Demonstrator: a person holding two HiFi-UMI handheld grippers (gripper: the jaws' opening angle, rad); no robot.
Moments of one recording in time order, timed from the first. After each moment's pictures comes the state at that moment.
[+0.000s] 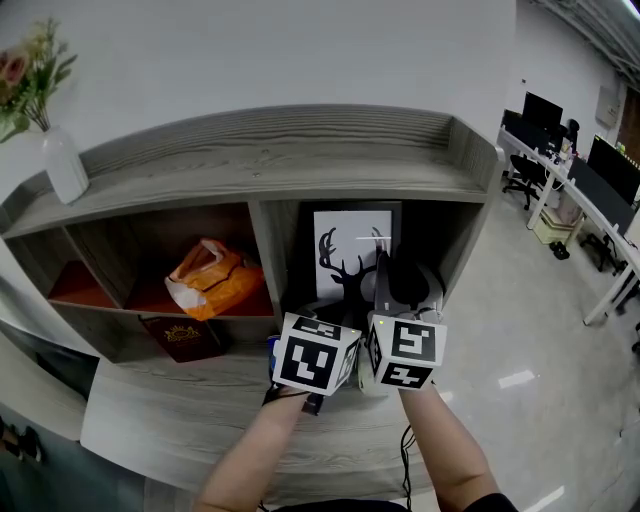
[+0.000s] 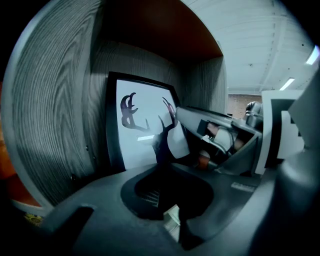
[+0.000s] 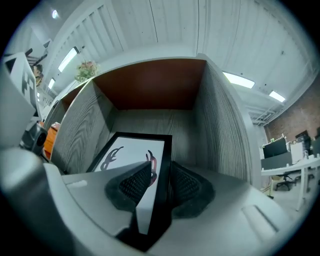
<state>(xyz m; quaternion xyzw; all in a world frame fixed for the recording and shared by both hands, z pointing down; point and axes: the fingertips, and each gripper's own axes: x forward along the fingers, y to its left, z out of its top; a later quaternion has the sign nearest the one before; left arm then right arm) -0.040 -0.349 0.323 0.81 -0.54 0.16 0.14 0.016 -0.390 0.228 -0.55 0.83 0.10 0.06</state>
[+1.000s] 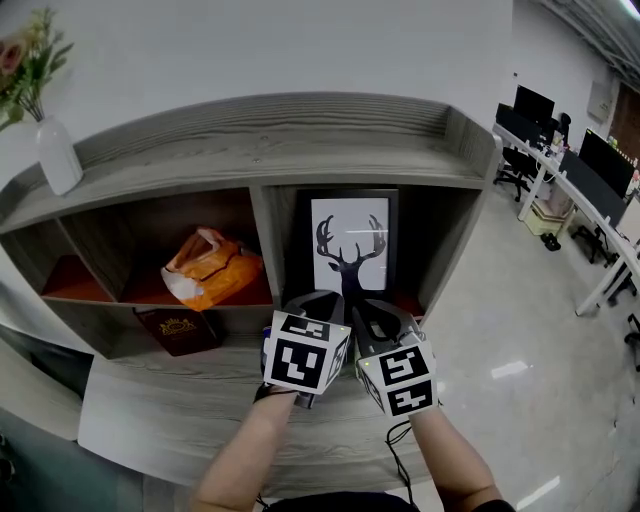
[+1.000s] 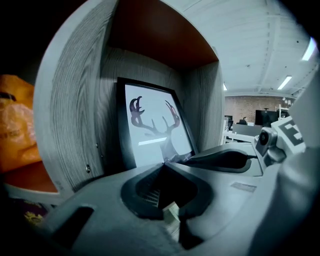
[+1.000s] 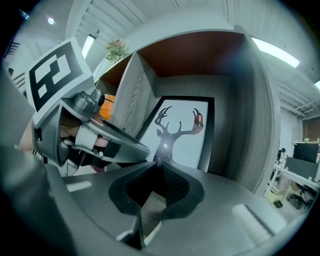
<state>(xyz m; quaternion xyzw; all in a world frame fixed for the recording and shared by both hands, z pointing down) -0.053 -0.339 0.324 0.81 -0.55 0.15 0.12 -0.024 -0.328 0.324 -0.41 0.90 0.06 -0.14</state>
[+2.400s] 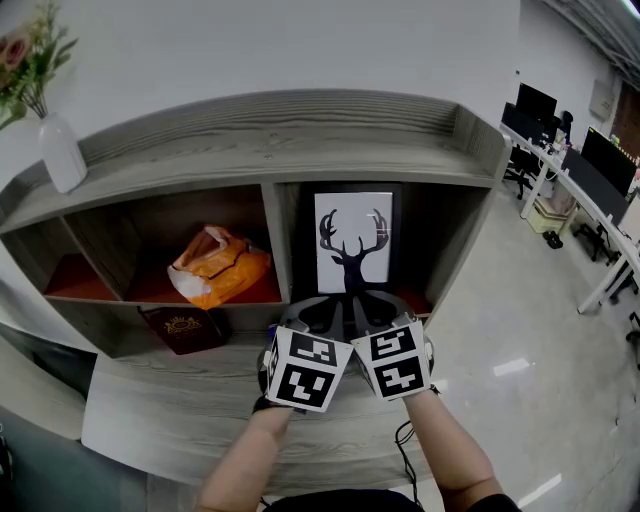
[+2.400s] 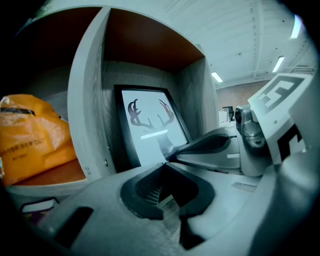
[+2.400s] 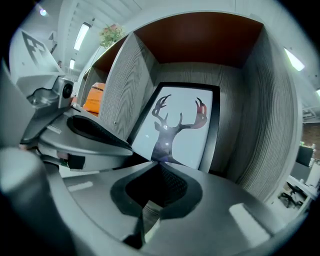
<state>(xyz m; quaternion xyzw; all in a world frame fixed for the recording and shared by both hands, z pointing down) -0.065 -0.324 0.328 0.80 -0.56 0.18 0.05 -0.039 -0.346 0.332 -0.43 0.88 0.04 -0.19</state>
